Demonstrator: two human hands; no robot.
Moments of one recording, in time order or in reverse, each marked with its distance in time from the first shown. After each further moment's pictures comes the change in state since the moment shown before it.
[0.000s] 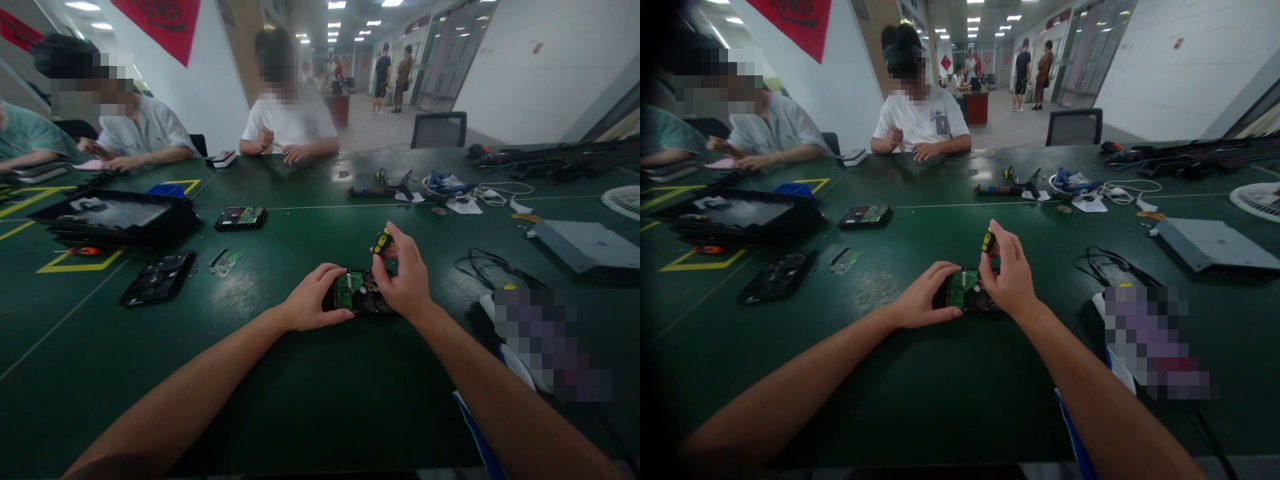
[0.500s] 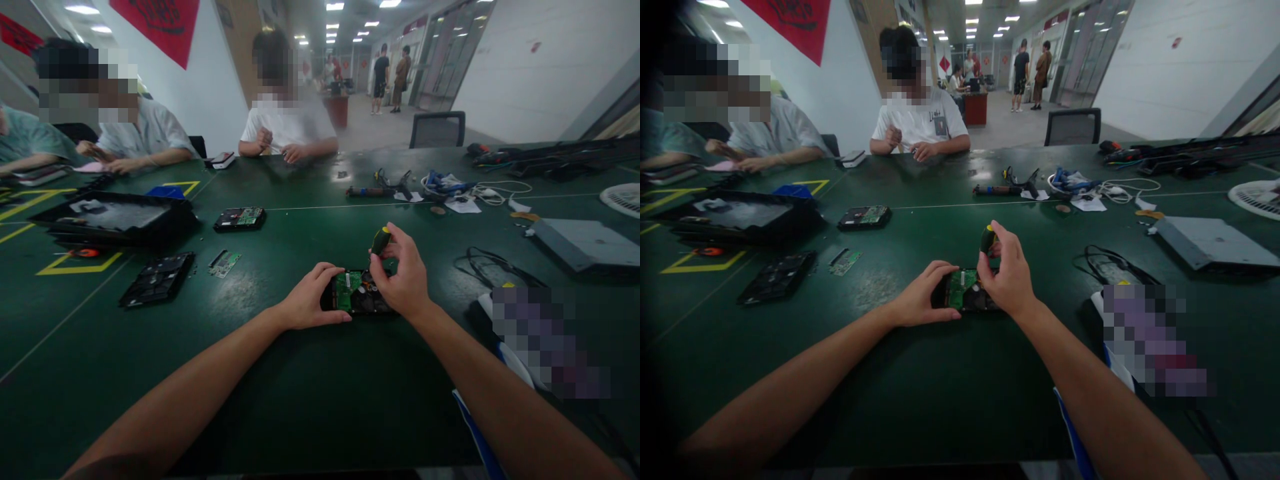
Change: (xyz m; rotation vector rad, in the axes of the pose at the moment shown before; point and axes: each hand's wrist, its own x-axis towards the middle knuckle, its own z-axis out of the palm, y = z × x) left_hand -0.001 -0.005 0.001 -0.041 -0.006 -0.036; right_hand -0.002 0.004 0.002 0.016 0.031 0.021
